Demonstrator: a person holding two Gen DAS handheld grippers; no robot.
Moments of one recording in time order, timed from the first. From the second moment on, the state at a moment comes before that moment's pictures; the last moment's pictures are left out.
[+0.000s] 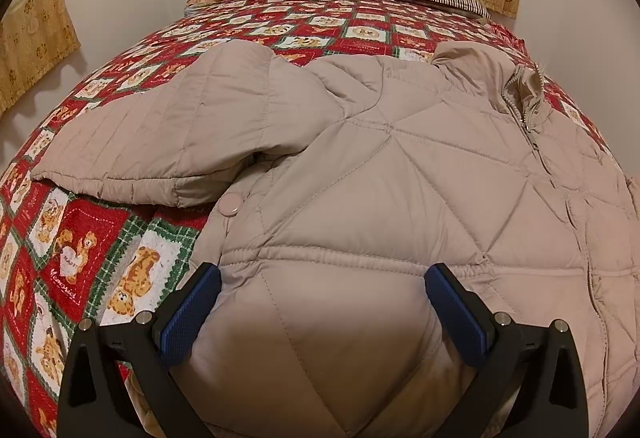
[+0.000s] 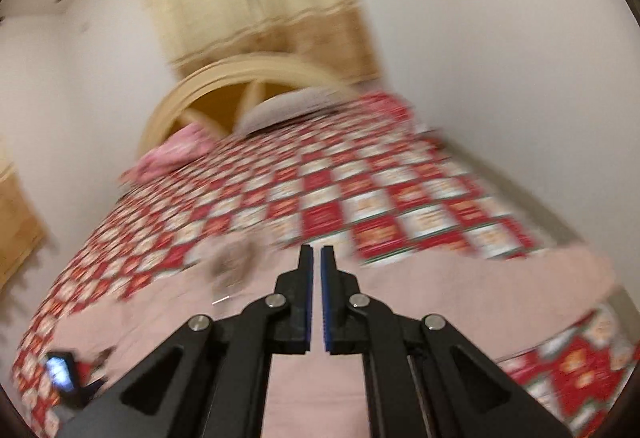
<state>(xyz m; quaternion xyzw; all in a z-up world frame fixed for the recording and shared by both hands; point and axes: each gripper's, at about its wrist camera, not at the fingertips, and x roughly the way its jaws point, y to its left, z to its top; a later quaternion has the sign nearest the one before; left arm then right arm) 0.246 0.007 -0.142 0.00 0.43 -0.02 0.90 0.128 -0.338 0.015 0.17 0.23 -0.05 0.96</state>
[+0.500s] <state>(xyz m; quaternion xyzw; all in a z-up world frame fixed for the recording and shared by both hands) 0.246 0.009 -0.141 0.00 0.43 -0.02 0.90 0.177 -0.199 -0.048 0.14 0.32 0.11 0.93</state>
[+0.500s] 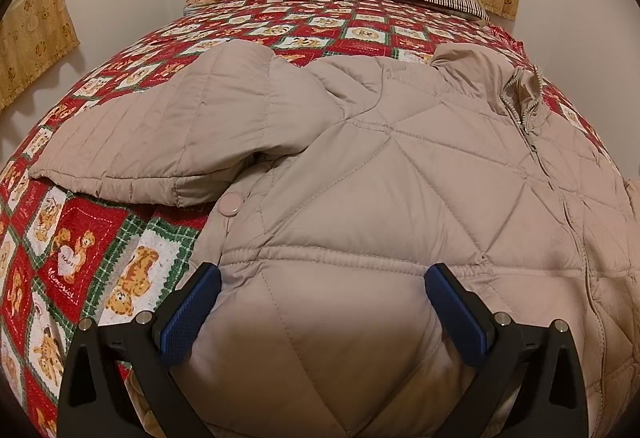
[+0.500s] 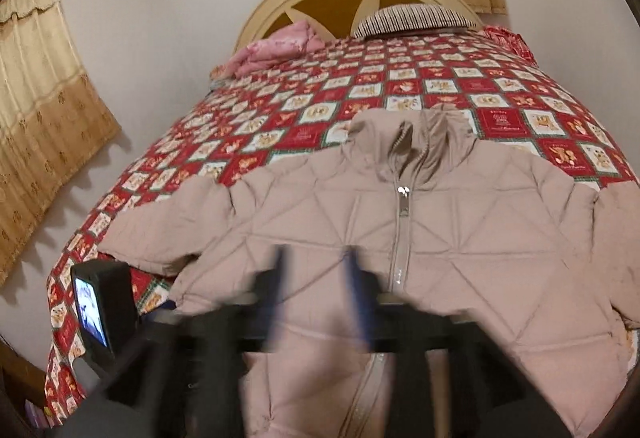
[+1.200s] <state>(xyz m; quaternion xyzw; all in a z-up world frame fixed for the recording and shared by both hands) 0.246 0.009 -0.141 0.00 0.43 -0.02 0.90 0.075 -0.358 -0.056 0.27 0.29 -0.10 0.91</state>
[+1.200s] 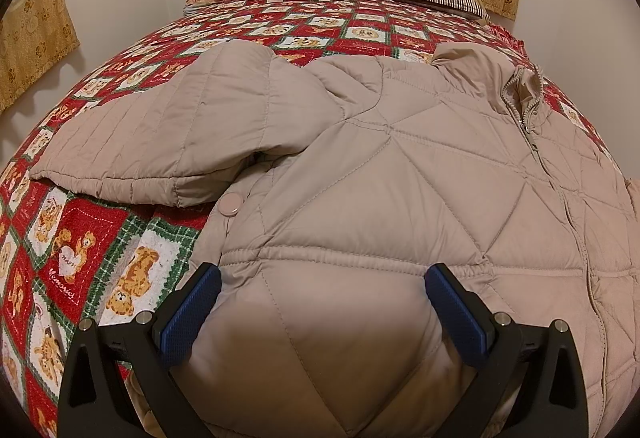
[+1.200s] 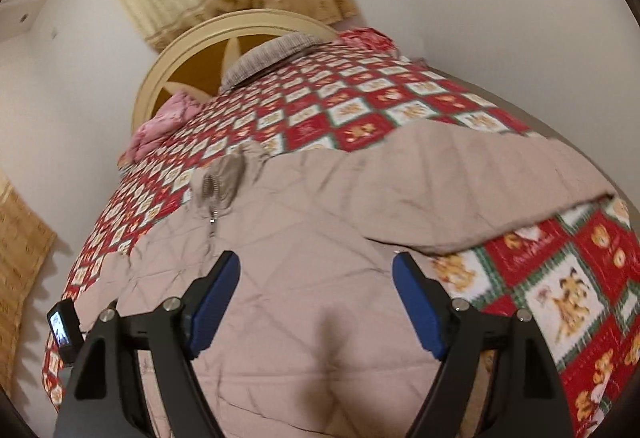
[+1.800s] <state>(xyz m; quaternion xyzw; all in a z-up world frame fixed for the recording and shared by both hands) 0.246 0.008 -0.141 0.00 0.43 -0.02 0.90 0.090 -0.385 -0.082 0.29 0.31 -0.13 0.90</state>
